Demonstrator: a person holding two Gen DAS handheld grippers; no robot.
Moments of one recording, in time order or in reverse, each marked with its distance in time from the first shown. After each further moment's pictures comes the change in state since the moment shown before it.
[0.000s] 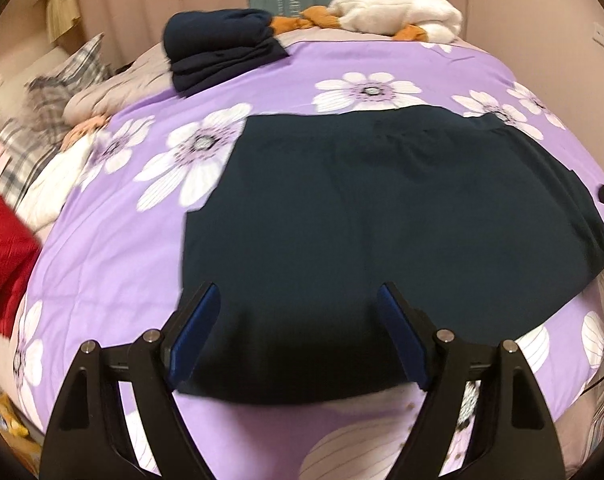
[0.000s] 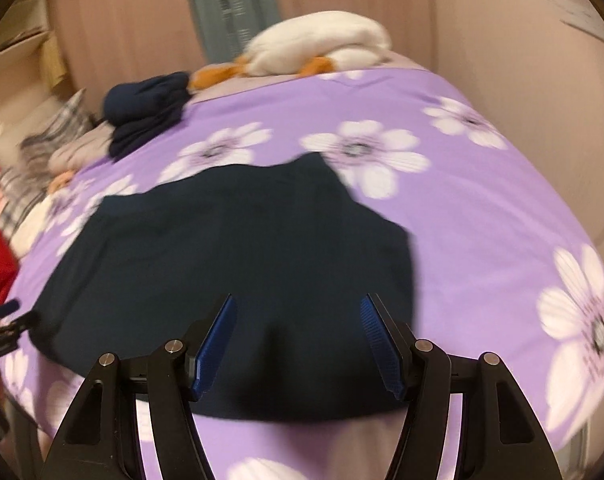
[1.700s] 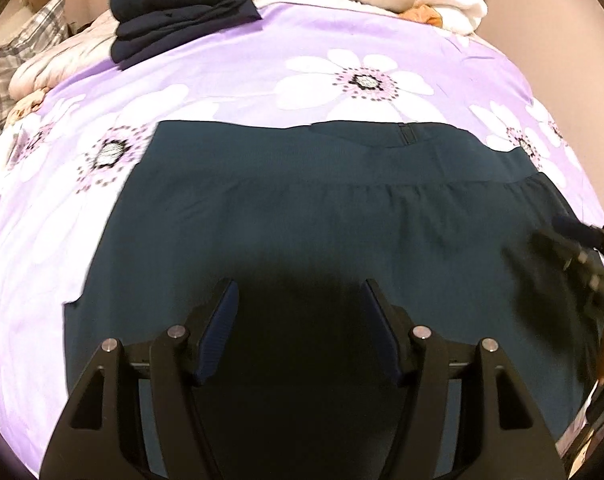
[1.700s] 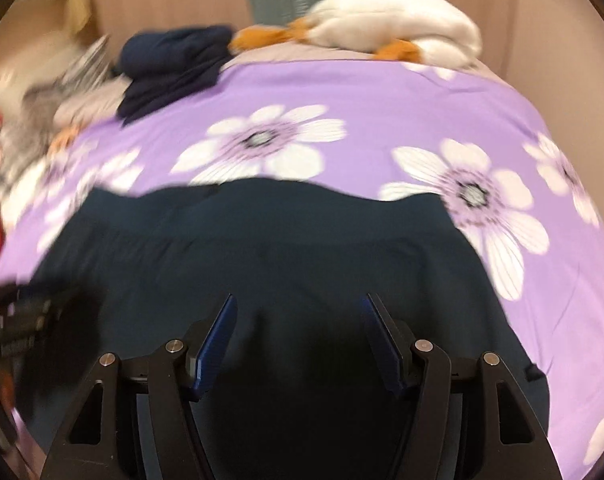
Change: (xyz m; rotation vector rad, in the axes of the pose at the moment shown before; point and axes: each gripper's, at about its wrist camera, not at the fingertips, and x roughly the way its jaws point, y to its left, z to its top) left arm 0.128 -0.037 0.097 -0.096 0.148 -0.115; right arm 0.118 0.076 0.060 -0.193 0.116 0.034
